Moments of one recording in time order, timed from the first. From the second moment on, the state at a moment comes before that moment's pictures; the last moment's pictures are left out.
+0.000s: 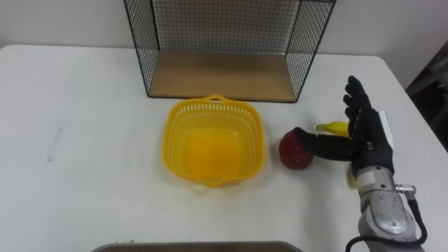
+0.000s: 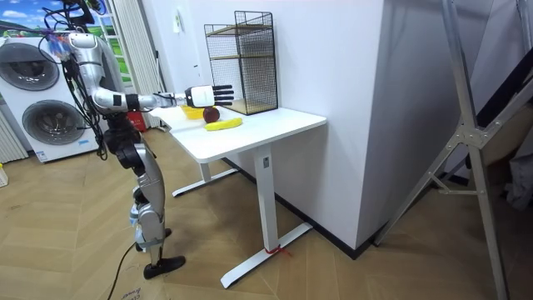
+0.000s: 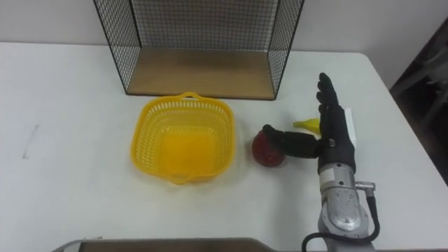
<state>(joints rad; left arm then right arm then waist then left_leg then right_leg) 0.25 0.19 0.07 1.03 0.28 0.03 0.10 0.10 -0.27 0.00 0.07 0.10 -0.09 -0.17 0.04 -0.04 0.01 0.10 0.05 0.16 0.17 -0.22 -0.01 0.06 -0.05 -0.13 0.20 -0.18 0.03</state>
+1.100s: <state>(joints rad) 0.24 0.19 0.08 1.05 0.37 0.04 0.06 0.06 -0.27 0.01 0.20 -0.05 -0.09 -0.08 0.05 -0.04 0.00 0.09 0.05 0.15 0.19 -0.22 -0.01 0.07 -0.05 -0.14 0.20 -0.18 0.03</state>
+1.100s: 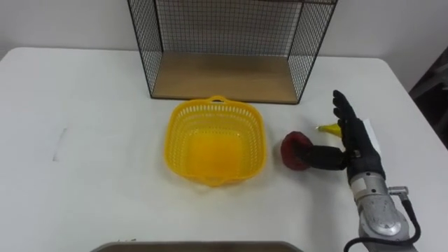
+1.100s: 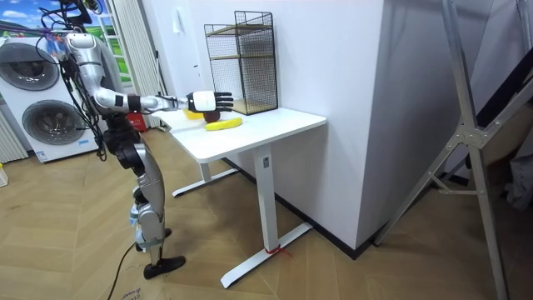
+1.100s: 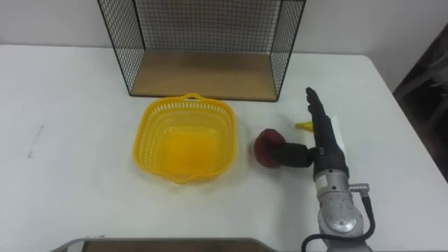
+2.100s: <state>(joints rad) 0.25 0.20 0.07 1.05 0.37 0.08 0.01 0.02 -0.28 0.06 0.28 -0.13 -0.04 0.10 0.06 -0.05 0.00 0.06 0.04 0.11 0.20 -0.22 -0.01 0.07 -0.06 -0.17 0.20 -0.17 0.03</state>
